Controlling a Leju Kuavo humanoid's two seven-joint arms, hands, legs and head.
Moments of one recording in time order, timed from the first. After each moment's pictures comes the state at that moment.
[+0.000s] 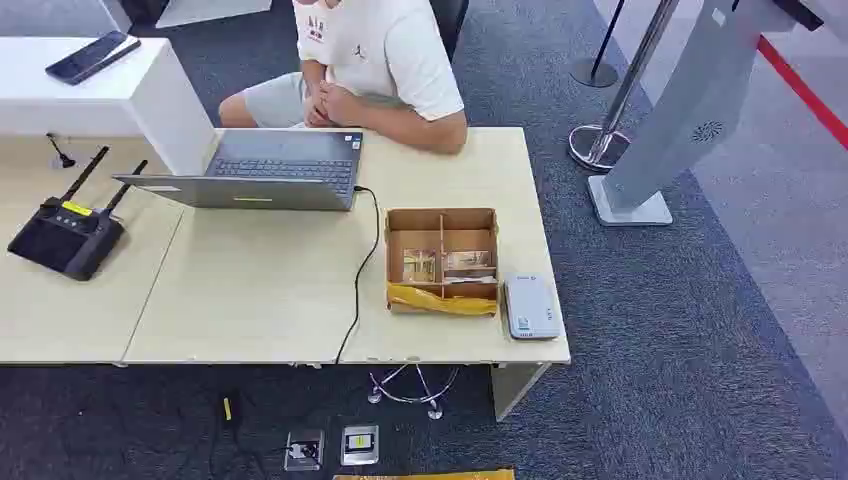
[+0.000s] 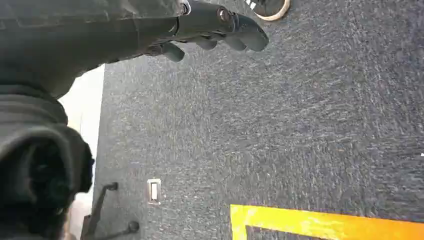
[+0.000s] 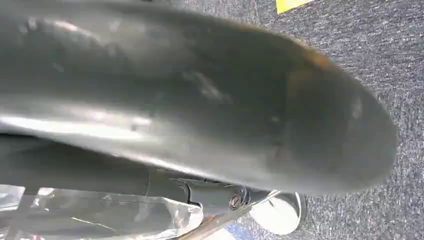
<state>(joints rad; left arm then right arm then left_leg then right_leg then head) -0.14 0.13 -0.07 -0.22 -0.25 0.11 -0.03 -0.14 -0.34 -0.43 -0.20 0.73 0.08 0.29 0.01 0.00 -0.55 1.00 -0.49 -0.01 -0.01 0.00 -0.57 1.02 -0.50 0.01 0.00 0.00</state>
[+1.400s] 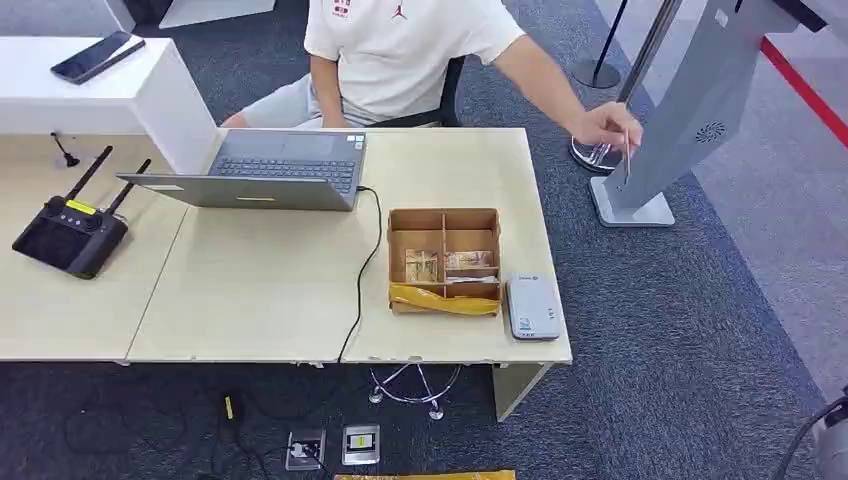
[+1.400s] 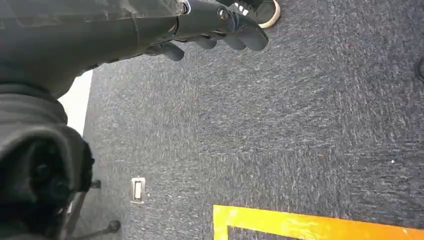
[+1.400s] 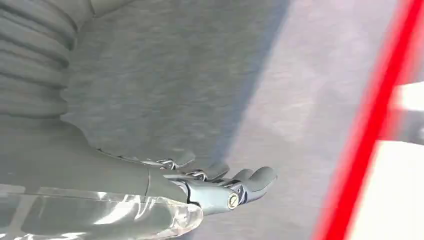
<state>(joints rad) -0.14 0.09 -0.08 -0.22 -0.24 0.20 -0.05 -0.56 -0.56 -0.67 -0.50 0.00 -0.44 -0.24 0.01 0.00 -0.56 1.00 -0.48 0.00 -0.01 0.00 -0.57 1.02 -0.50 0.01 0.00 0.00</state>
